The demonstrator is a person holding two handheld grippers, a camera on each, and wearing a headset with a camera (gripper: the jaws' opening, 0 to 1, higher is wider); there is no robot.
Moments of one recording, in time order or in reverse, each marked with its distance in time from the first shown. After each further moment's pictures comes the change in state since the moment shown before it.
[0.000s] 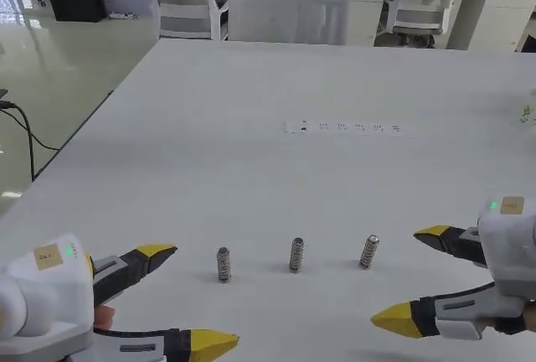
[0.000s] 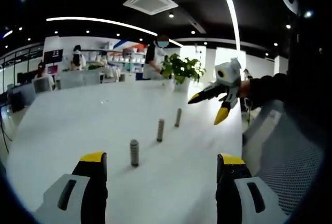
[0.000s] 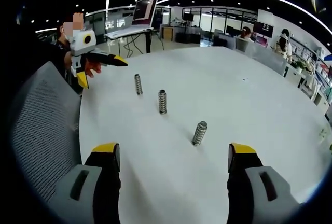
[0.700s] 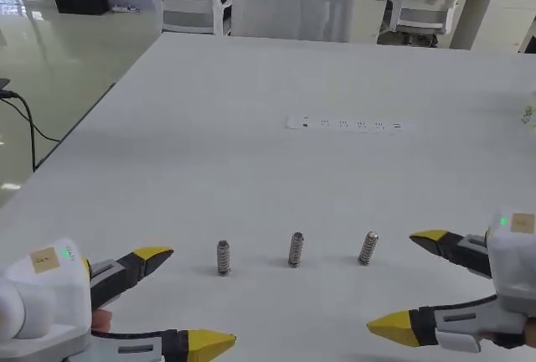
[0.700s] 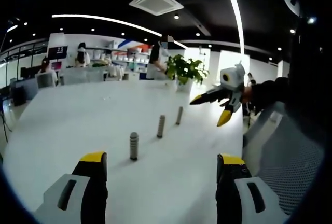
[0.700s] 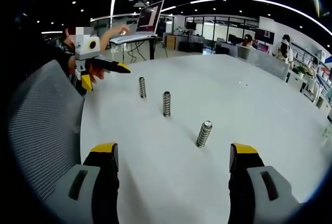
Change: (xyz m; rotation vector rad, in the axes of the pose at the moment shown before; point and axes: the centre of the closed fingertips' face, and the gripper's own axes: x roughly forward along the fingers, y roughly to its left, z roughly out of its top) left arm -0.001 -0.001 -0.010 -0.040 -0.010 0.022; right arm 0.002 0.004 -0.003 -0.010 -0.079 0.016
